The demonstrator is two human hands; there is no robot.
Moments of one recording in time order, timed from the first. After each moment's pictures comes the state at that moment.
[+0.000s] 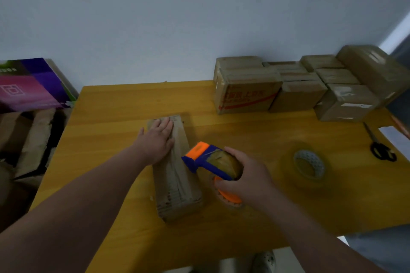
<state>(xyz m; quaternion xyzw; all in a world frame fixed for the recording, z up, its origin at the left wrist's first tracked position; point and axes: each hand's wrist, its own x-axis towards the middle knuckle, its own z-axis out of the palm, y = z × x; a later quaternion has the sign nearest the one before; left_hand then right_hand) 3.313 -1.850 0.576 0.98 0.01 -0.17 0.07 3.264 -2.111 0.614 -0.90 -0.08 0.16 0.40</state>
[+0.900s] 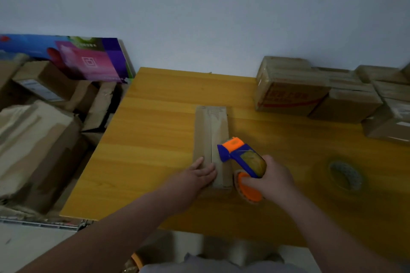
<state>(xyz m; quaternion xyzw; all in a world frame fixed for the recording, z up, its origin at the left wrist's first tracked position) 3.162 -1.900 0.581 0.96 -0.08 -0.23 0.13 3.249 -2.101 0.602 -0.92 -0.06 0.22 0.30</state>
